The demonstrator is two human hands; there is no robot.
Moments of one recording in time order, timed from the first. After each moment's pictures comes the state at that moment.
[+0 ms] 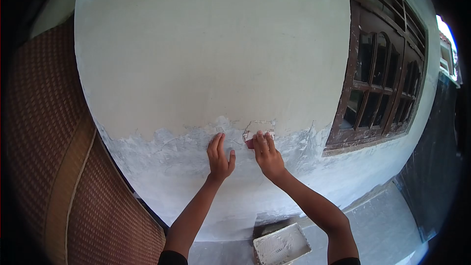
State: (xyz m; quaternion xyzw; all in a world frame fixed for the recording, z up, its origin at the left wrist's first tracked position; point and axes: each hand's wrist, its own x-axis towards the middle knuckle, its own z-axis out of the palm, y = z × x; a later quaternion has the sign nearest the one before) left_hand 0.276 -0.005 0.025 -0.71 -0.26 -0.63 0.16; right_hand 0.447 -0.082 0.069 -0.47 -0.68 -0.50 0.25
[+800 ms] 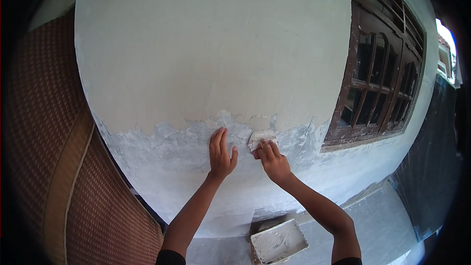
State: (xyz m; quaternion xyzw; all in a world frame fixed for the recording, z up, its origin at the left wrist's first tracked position) left_hand 0.271 -0.023 0.034 -0.74 -0.27 -0.60 0.16; right_hand 0.456 -0.110 0.052 -0.46 -0.71 -0.48 0.23
